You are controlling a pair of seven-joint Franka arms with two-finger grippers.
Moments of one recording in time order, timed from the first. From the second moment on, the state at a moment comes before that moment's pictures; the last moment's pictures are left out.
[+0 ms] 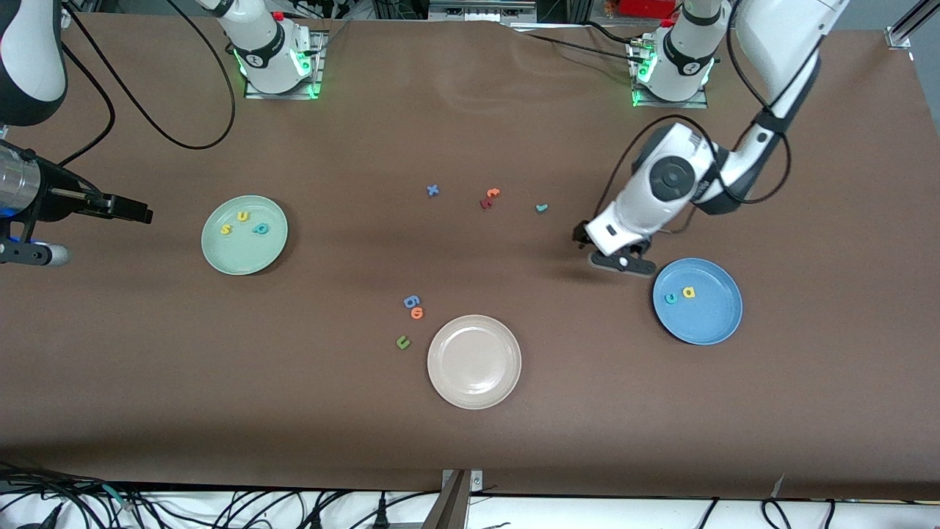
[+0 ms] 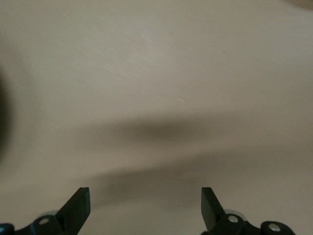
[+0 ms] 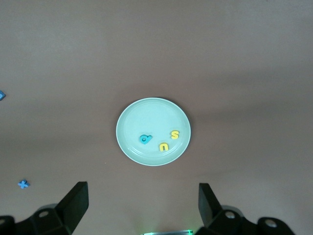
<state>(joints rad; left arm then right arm) 0.14 0.40 -0.60 -2.17 0.22 2.48 -0.49 0.04 0.22 -0.07 -1.49 0.03 1.51 0.10</state>
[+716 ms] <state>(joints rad) -0.03 0.43 -0.62 -2.21 0.22 2.50 -1.09 0.02 0.19 -0.04 -1.53 0.02 1.54 0.10</state>
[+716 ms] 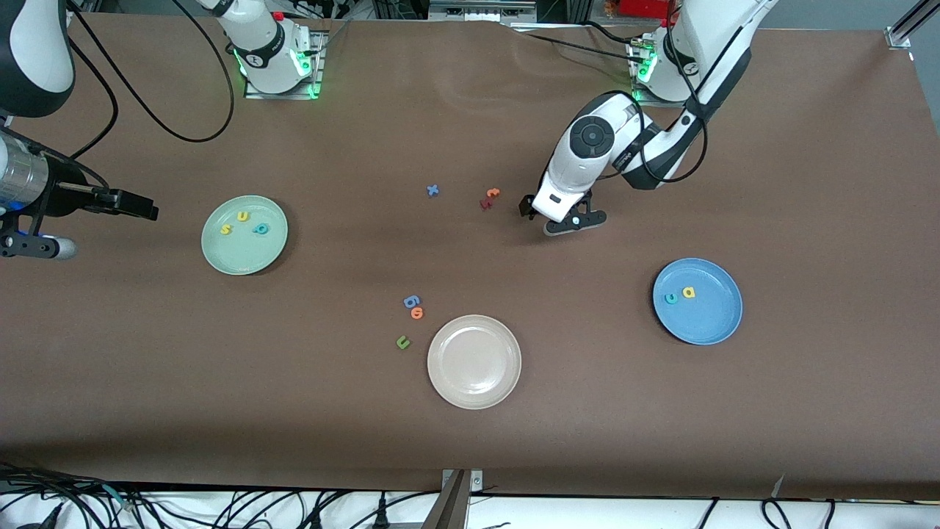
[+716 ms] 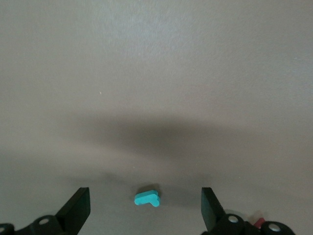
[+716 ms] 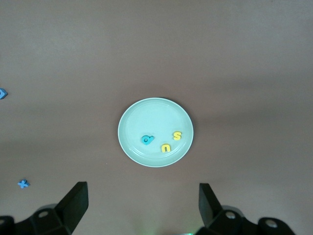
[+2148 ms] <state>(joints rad) -0.08 0.50 -0.62 -2.28 0.25 2.64 -1.23 0.02 0.19 -0.04 -1.53 0.02 1.54 0.10</state>
